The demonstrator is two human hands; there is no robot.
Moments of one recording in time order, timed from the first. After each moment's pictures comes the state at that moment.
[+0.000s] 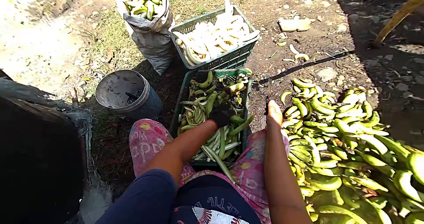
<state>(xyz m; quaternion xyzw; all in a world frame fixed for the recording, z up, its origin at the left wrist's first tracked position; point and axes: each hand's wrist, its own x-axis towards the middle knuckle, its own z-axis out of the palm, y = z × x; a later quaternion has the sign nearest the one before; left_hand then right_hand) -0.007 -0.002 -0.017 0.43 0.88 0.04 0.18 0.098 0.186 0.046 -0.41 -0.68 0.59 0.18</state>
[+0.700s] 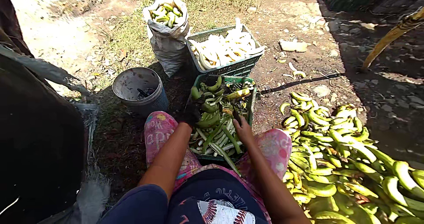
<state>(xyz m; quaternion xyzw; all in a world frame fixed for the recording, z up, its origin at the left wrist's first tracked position) 0.000 -0.165 0.013 -0.03 0.80 0.58 0.15 0.122 0.071 0.024 -0.18 -0.86 0.47 -0.07</state>
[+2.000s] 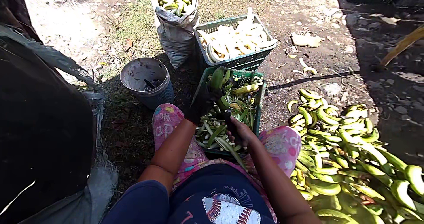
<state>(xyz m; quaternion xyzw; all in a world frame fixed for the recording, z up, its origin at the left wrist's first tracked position) 0.004 -0.153 0.094 0.14 0.61 0.76 0.15 0.125 0.024 0.051 -0.24 -0.50 0.77 -0.32</state>
